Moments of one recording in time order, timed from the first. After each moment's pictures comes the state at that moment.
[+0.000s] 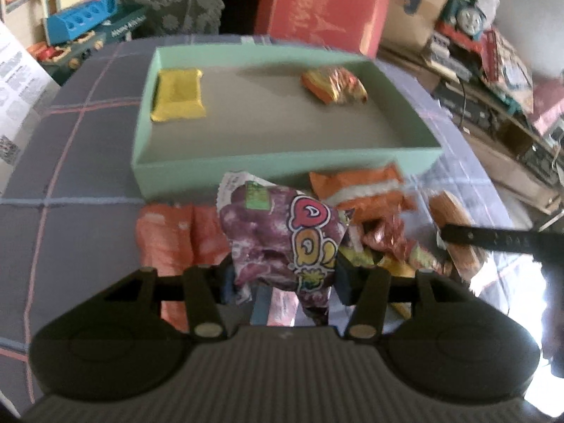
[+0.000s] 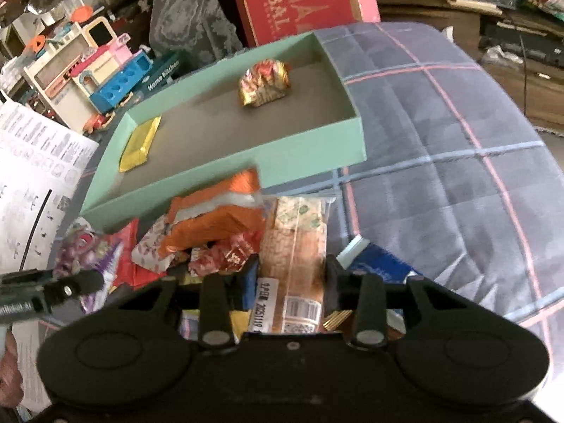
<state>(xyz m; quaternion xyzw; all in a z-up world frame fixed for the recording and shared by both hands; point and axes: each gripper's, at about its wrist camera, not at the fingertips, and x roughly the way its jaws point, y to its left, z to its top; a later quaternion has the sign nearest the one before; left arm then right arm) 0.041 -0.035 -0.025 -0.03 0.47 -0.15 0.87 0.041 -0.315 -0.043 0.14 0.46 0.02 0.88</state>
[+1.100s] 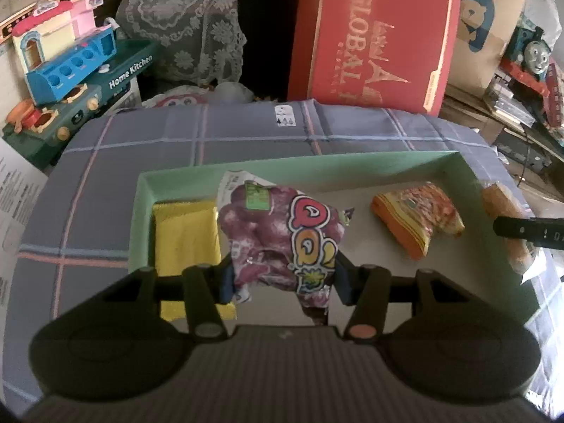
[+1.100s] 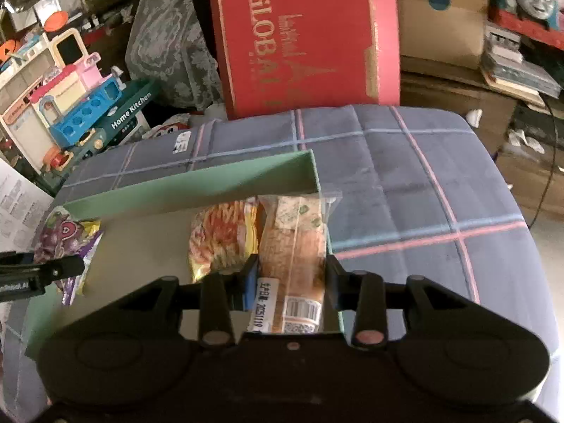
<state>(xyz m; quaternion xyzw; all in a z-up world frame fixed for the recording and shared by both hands) 0.279 -0.056 -0.033 0.00 0.45 -0.11 0.89 0.252 -0.336 -0.022 0.08 0.44 0.00 0.90</state>
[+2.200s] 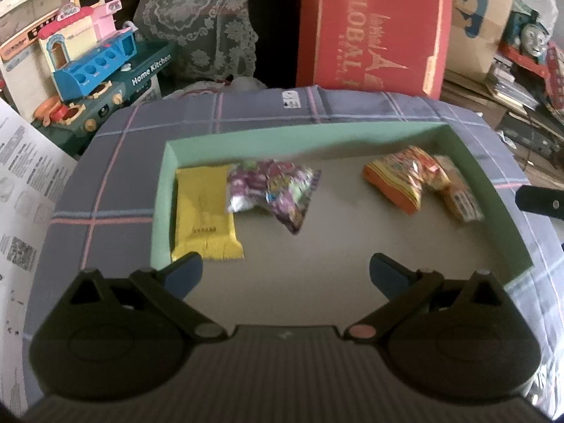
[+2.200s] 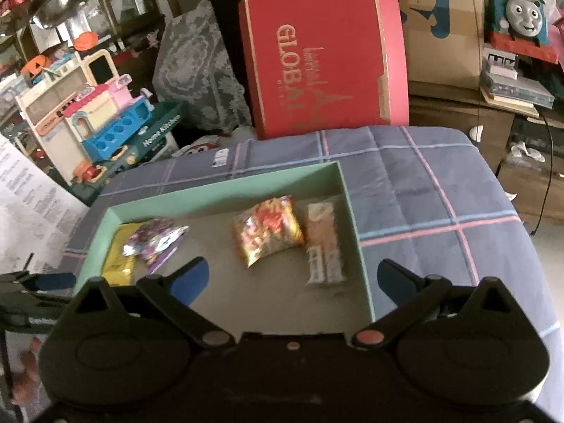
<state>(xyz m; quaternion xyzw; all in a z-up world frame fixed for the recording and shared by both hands) 0.203 -0.064 -0.015 0.03 0.45 -0.08 0.89 0.181 -0.322 0.015 0.10 0.39 0.02 0.92</state>
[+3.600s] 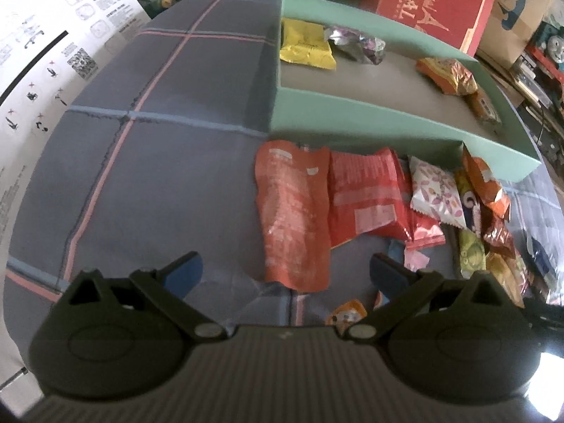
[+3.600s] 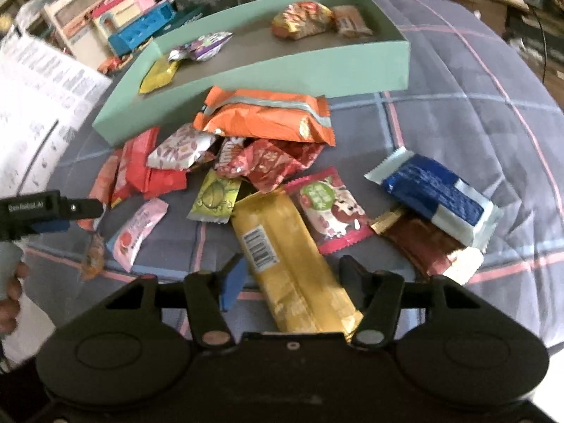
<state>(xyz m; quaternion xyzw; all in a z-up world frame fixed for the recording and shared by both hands) 0.041 0.036 -0.084 -0.08 0.51 -0.03 0.86 -0.010 -0.265 -0.079 0.08 0.49 0.05 0.86</state>
